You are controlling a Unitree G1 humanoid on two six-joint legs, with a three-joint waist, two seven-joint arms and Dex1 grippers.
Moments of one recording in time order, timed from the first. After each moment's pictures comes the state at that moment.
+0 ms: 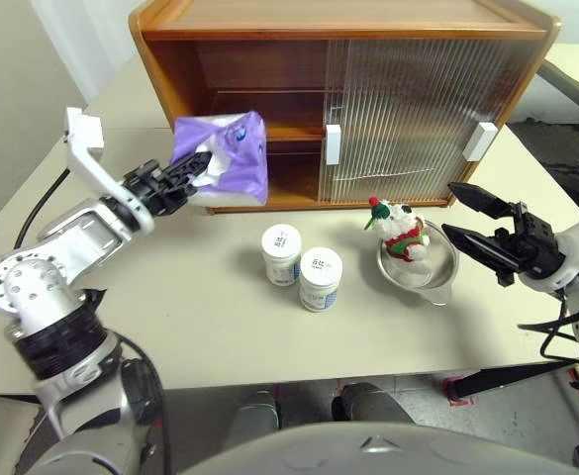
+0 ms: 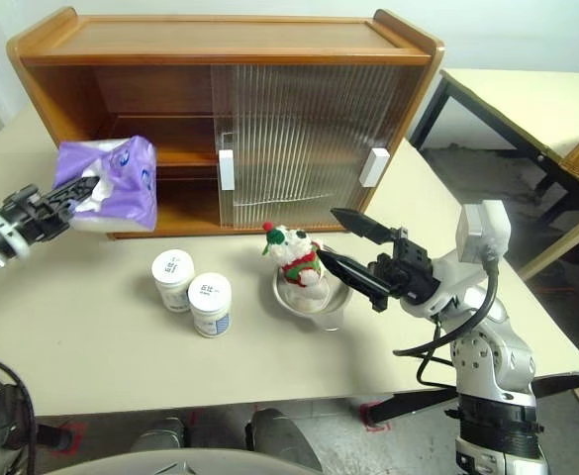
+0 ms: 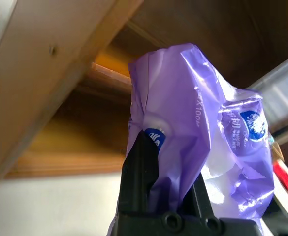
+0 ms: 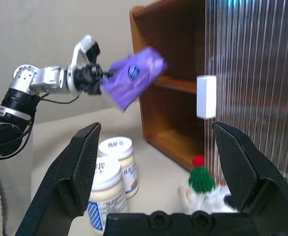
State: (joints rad) left arm -0.51 0.40 0.63 -0.30 -1.05 1.25 -0.08; right arm -0.10 -0.55 -0.32 -0.13 0.85 0.30 1.19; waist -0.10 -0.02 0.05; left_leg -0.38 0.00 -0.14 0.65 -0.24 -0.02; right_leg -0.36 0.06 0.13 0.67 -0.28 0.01
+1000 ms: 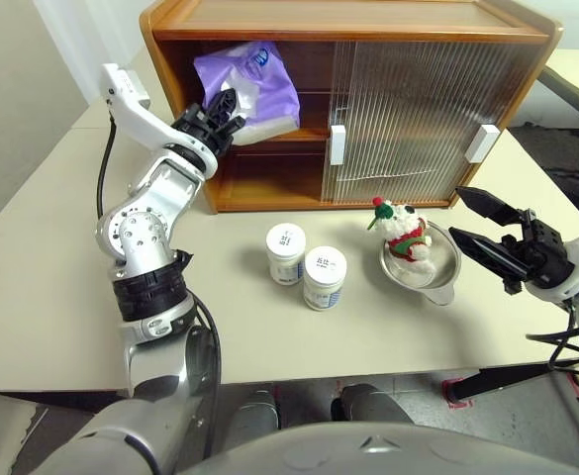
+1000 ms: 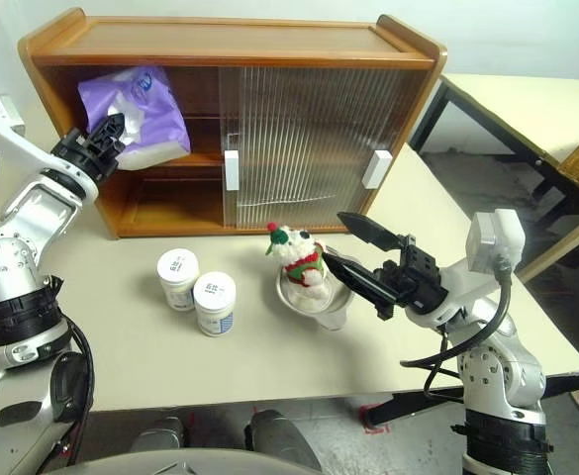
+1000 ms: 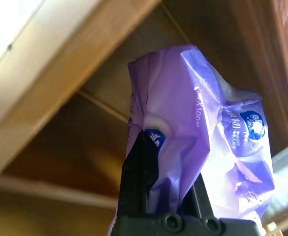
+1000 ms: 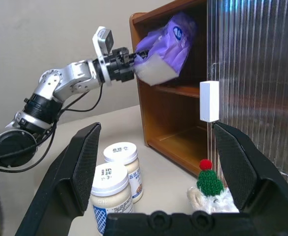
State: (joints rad) left arm -0.71 0.18 0.43 -0.12 -0.86 0.76 0.10; right arm -0.06 -0.55 -0.35 -0.20 0.90 0.31 1.14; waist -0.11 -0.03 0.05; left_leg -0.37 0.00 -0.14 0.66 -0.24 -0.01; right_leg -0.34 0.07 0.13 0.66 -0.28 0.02
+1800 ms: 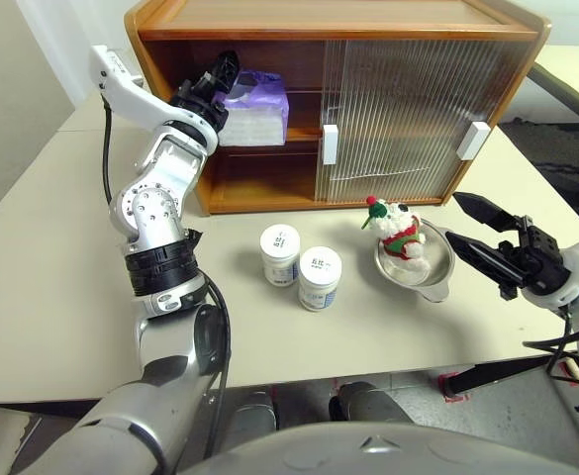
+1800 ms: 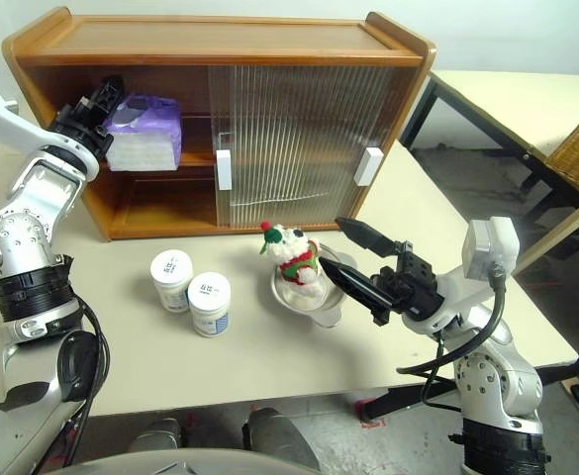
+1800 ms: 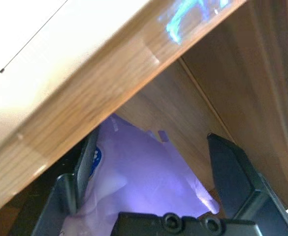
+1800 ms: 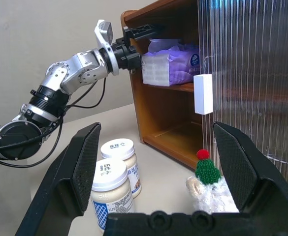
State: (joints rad) left arm -0.80 0.16 0.43 -0.03 -0.81 0.67 0.13; right arm -0.02 -0.53 -0.34 -0.23 0.90 0.31 1.12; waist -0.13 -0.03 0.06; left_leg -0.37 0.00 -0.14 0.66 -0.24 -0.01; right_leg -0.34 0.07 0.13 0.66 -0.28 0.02
